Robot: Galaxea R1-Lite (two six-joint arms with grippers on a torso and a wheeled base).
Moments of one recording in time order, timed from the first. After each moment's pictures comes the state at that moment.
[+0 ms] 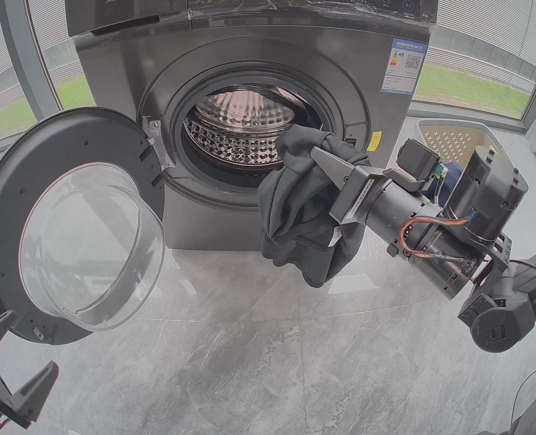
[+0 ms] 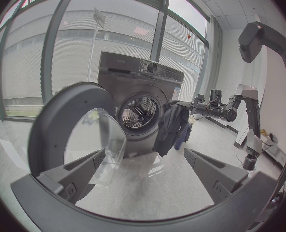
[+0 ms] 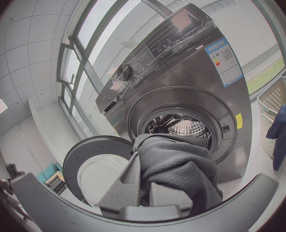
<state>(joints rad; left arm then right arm) -0.02 0.38 -0.20 -0.23 -0.41 -0.02 0.76 1.77 -0.83 -1.21 -0.10 0.32</state>
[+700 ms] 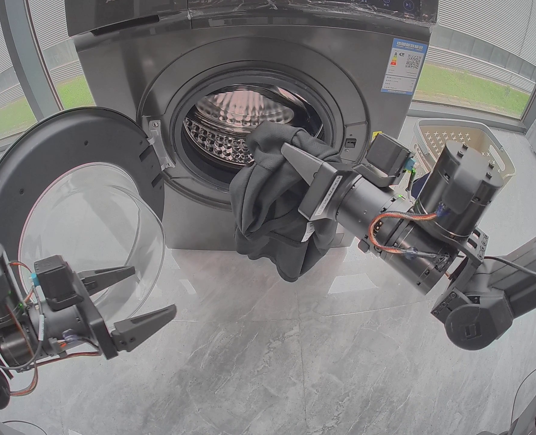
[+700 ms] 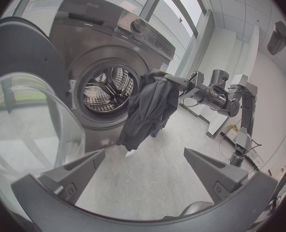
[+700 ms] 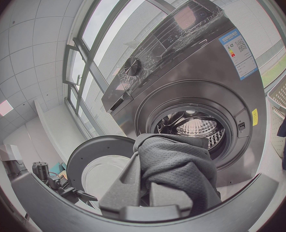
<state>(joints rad) -0.31 1.31 -0.24 -0.91 -0.44 -0.02 0.79 1.86 -0.93 -1.22 -0.06 0.32</state>
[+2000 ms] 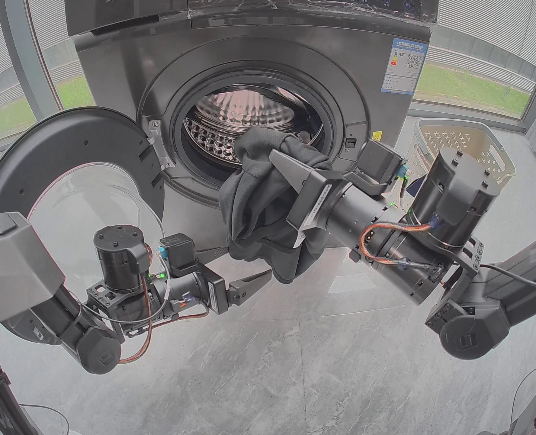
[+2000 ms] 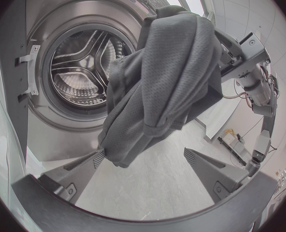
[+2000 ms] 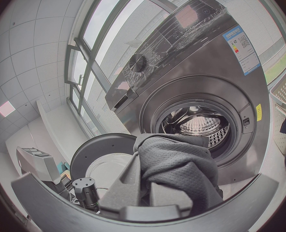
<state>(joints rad) -0.48 1.98 -0.58 -1.28 -0.35 -0.10 0.83 1.87 -0.93 -1.23 -0.08 0.32</state>
